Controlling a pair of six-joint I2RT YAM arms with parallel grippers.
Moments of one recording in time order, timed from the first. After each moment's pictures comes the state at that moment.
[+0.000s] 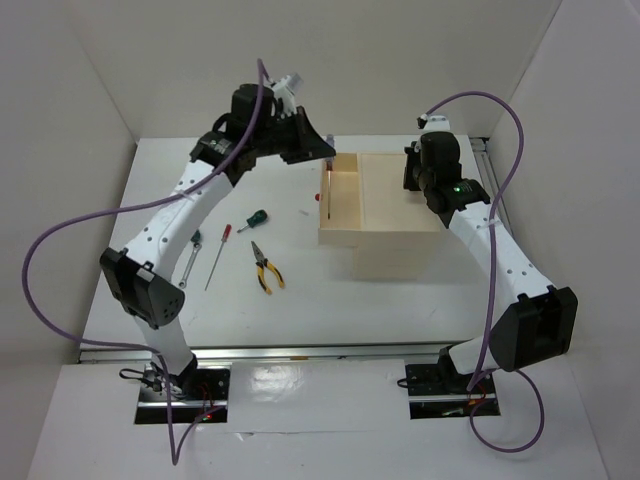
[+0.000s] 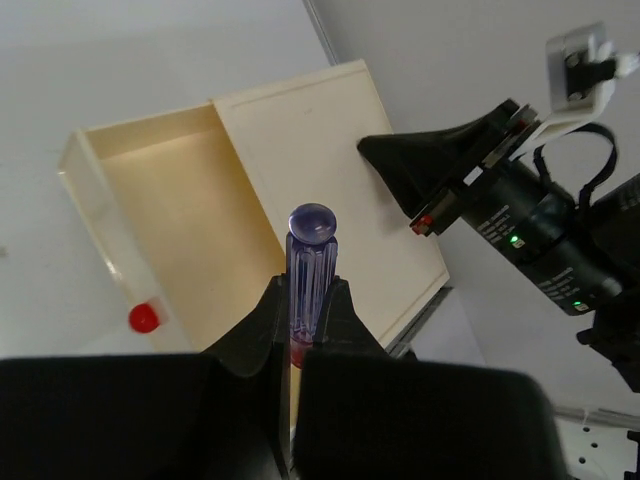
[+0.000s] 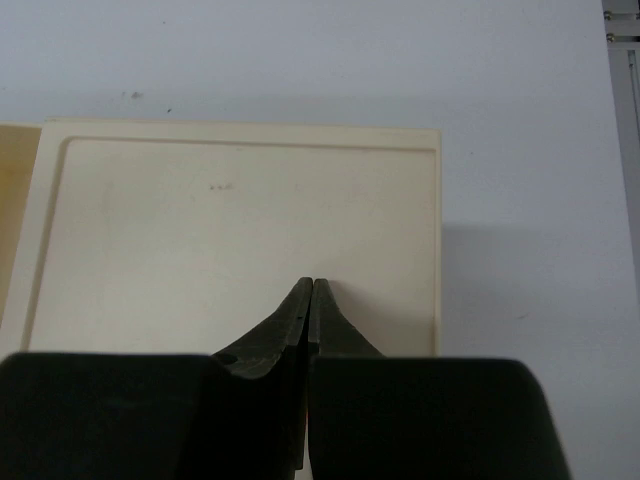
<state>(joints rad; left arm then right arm) -0.47 1.76 2.03 -0.66 0.38 -0.61 0.26 1.40 1.30 -0.38 0.21 0.14</state>
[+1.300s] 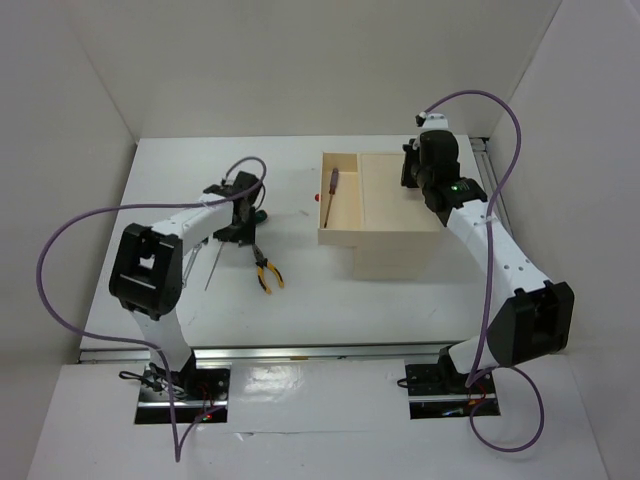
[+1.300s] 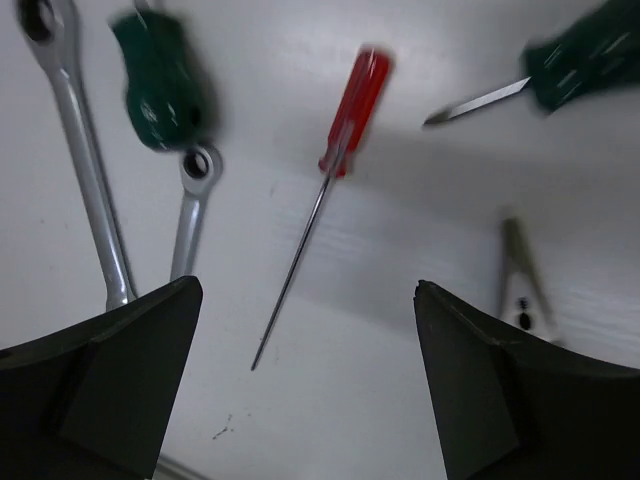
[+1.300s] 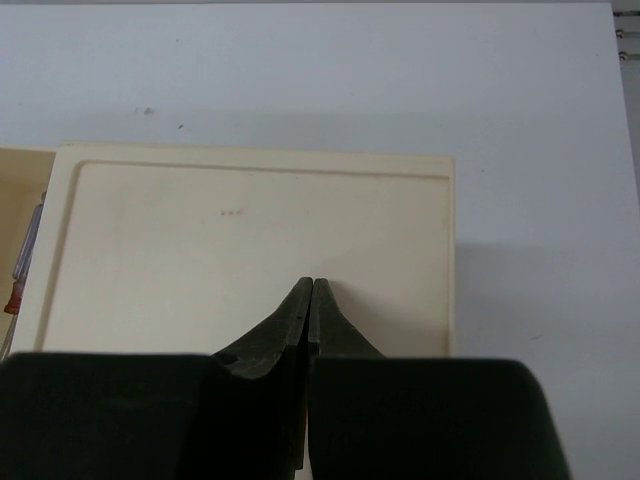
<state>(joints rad) -0.32 1.77 1.36 -0.79 -0.52 -0.40 0.26 1.42 1.30 -0.33 0.19 0.14</state>
